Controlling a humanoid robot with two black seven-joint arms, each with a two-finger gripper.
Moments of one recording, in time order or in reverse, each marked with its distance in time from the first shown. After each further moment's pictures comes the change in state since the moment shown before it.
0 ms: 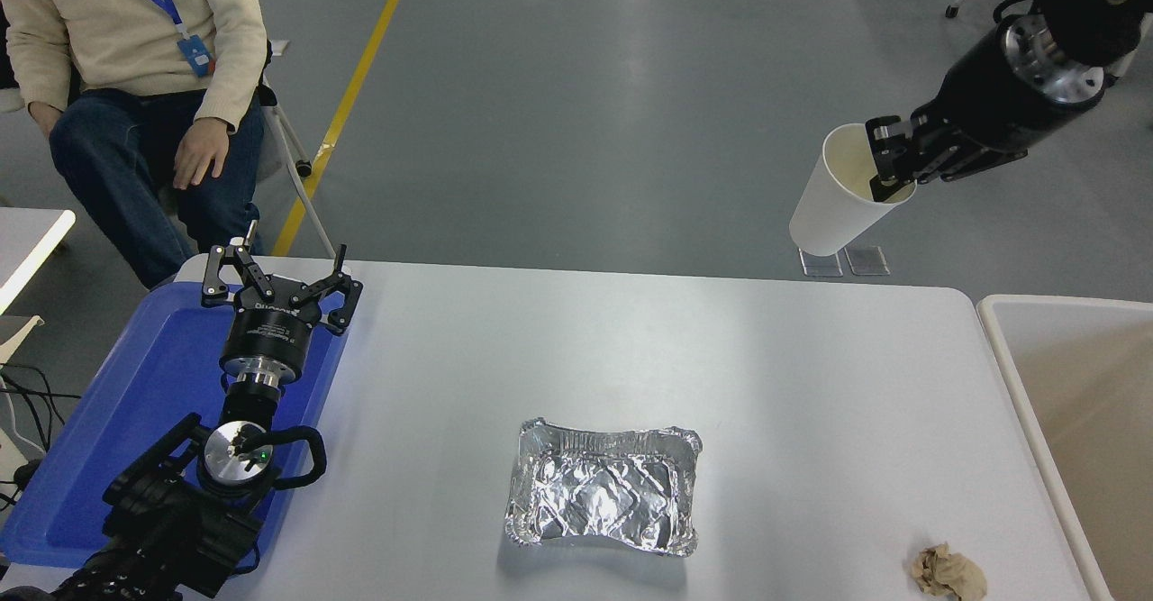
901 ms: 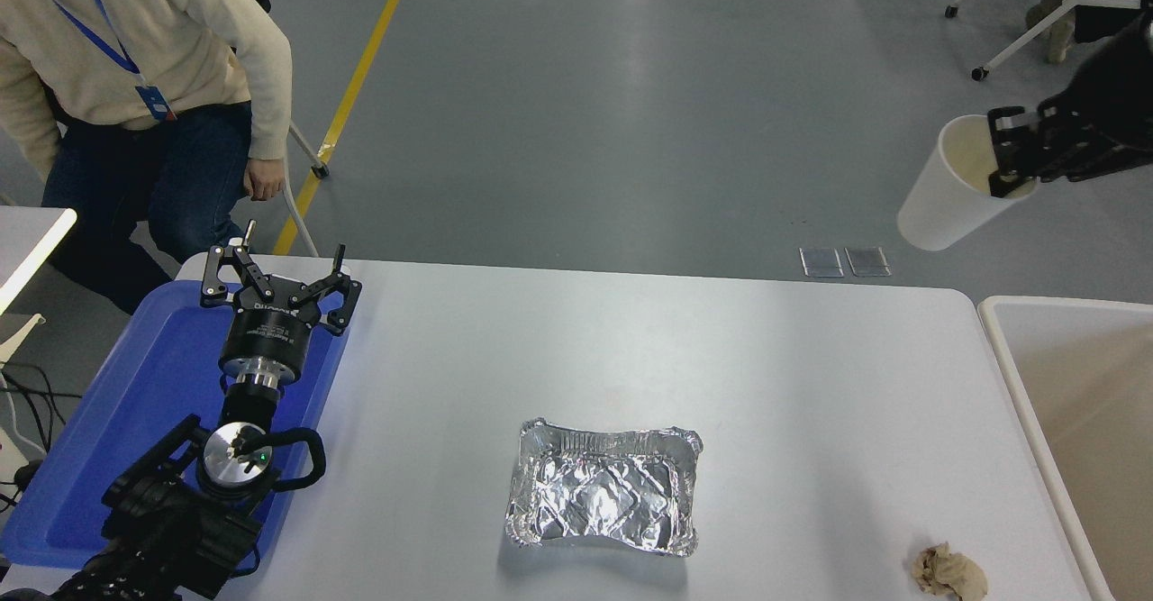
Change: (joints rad) left arm 0.002 0.000 -0.001 0.001 -0.002 0.002 -0.004; right arm 0.018 -0.223 -0.238 0.003 -0.055 0.001 0.000
